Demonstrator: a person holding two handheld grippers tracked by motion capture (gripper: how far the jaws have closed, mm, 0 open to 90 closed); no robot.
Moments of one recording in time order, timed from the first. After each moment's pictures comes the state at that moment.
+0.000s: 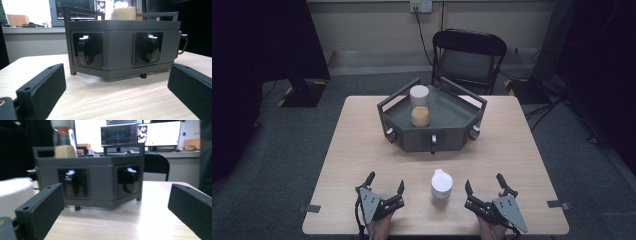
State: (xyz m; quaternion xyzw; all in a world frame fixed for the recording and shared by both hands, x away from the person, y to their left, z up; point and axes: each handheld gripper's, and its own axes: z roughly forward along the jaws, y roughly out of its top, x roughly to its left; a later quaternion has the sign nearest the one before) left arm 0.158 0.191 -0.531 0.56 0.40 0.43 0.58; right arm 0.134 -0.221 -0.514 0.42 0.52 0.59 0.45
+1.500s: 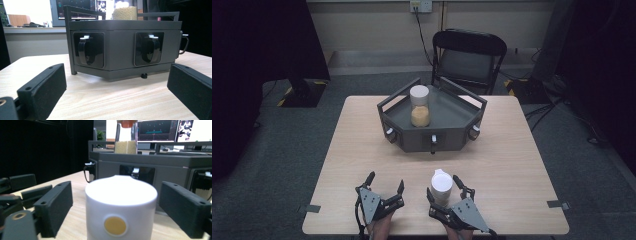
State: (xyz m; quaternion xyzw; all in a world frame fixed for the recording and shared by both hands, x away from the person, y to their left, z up) left arm 0.157 0.190 -0.531 0.56 0.41 0.44 0.58; right arm 0.137 -0.163 -0.507 0.35 0.59 0.61 0.40
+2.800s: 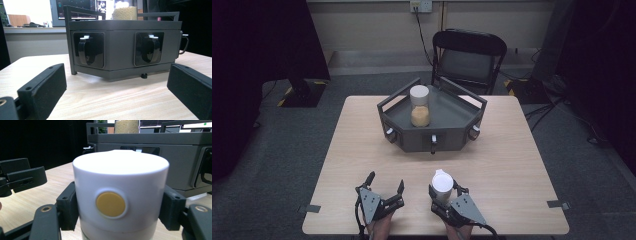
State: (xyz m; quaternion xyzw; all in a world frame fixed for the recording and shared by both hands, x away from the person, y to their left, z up) left arm 0.157 0.190 -0.531 0.56 0.41 0.44 0.58; right arm 0.149 -0.166 -0.507 0.37 0.62 0.59 0.36
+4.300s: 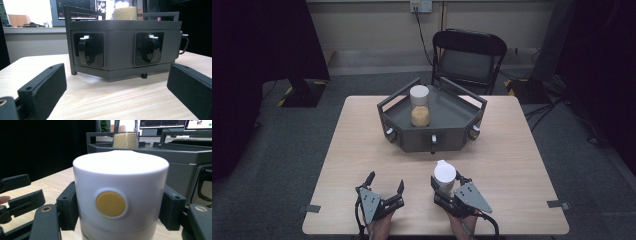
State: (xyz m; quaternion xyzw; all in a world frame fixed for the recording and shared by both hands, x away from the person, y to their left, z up) left arm 0.157 0.190 -0.531 0.56 0.41 0.44 0.58; right arm 0.163 -0.178 -0.468 0.37 0.62 0.59 0.35
